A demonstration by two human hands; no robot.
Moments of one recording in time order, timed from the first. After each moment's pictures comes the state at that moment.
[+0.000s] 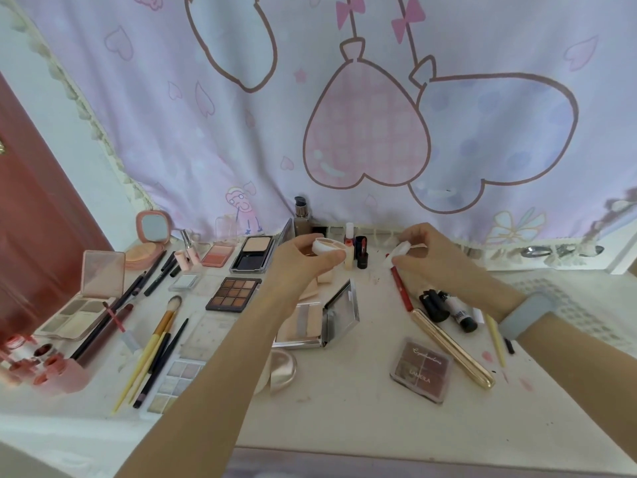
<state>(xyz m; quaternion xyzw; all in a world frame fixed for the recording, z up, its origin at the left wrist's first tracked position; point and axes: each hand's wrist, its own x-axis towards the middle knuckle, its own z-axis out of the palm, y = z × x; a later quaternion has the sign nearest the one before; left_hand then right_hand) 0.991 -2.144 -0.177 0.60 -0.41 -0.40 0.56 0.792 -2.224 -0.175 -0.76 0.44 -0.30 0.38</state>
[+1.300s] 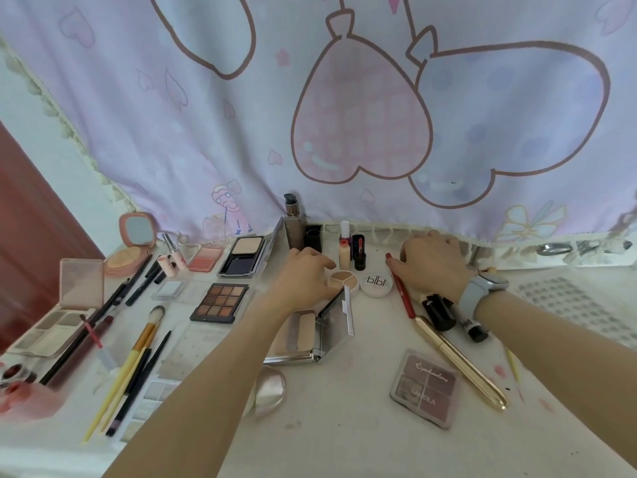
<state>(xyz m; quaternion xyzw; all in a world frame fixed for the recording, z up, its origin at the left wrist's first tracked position) 1.000 -2.195 -0.212 0.73 -0.66 -0.09 0.12 0.813 -2.287 -0.220 -0.84 0.53 -0.10 -0.03</state>
